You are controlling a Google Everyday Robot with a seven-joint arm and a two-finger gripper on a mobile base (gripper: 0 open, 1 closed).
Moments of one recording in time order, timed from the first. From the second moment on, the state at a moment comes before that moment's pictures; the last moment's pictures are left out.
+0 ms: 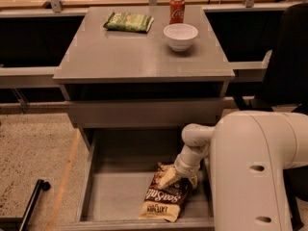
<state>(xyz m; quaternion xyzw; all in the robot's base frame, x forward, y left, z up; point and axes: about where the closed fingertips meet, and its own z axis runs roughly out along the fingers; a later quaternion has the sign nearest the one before) 0.509 -0.101 0.391 0.09 -0.97 -0.16 0.14</state>
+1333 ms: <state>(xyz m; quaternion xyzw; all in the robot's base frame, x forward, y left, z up) 0.487 -0.080 0.439 0.09 -0.97 -0.21 0.09</state>
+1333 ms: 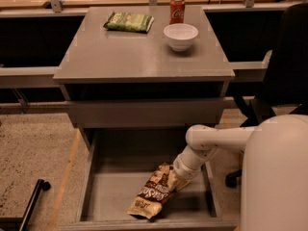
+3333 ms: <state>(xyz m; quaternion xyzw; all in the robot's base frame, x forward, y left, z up) 0.468 -0.120 0.866 0.37 -0.84 -0.24 -0.32</state>
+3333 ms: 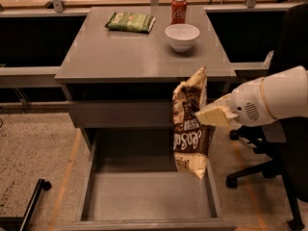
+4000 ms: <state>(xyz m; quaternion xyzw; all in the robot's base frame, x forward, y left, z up) 0.483 -0.138 0.971 0.41 -0.82 -0.19 -0.35</state>
